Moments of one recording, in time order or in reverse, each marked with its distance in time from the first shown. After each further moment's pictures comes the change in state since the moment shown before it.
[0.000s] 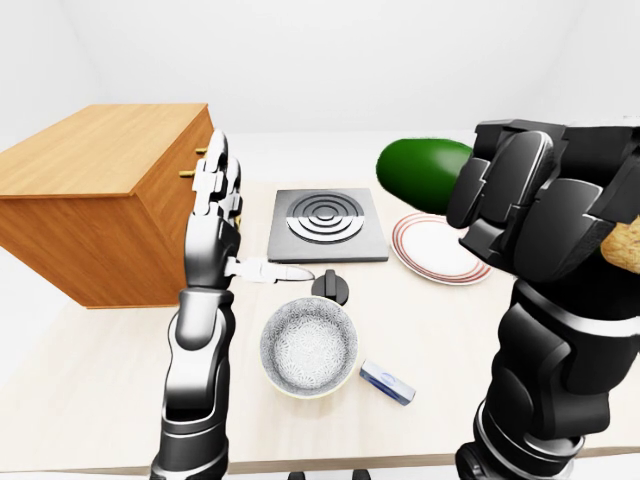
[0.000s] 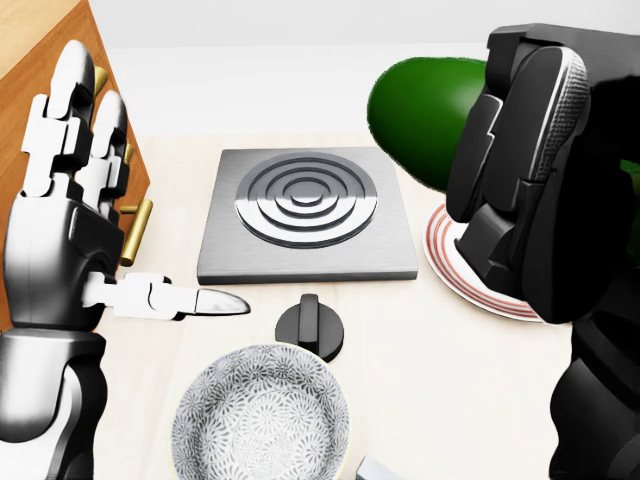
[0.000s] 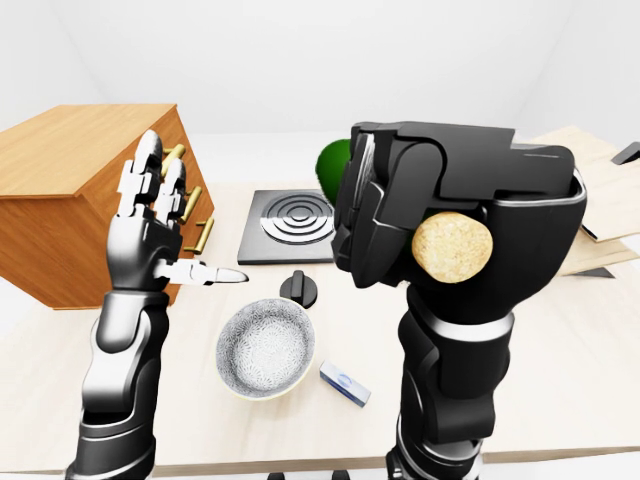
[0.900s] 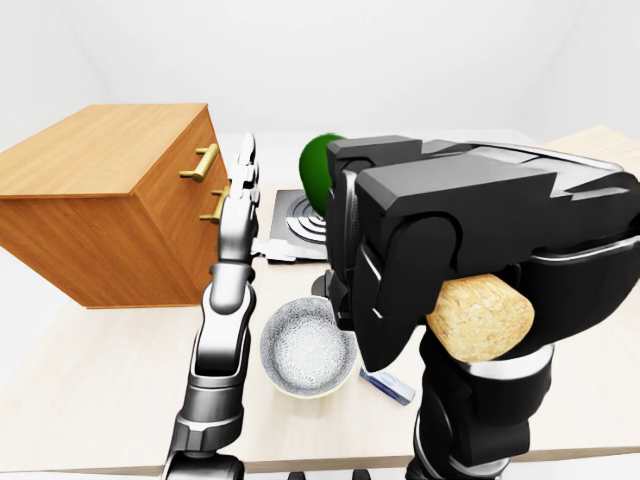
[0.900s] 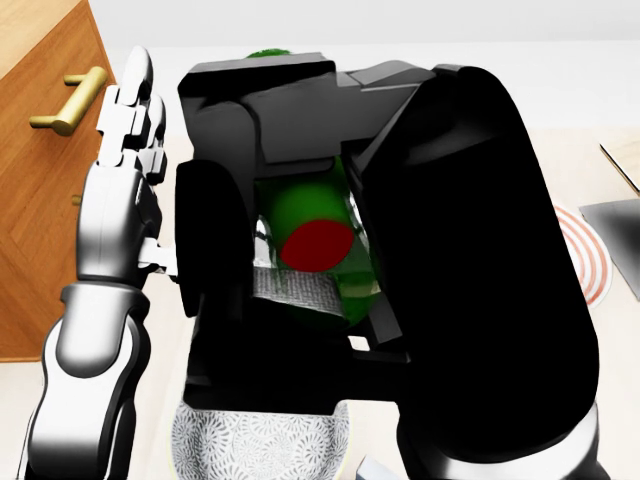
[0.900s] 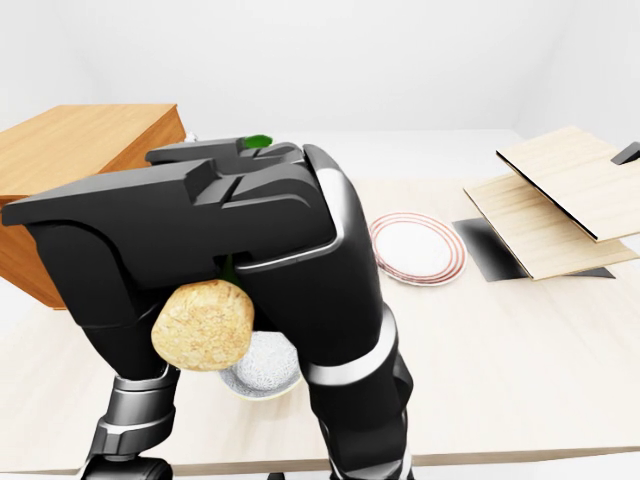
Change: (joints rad) left arm -0.161 -0.017 -0.038 0.252 0.123 0.000 0.060; right arm -0.058 0.269 0.357 0.032 -0.384 0.000 0.144
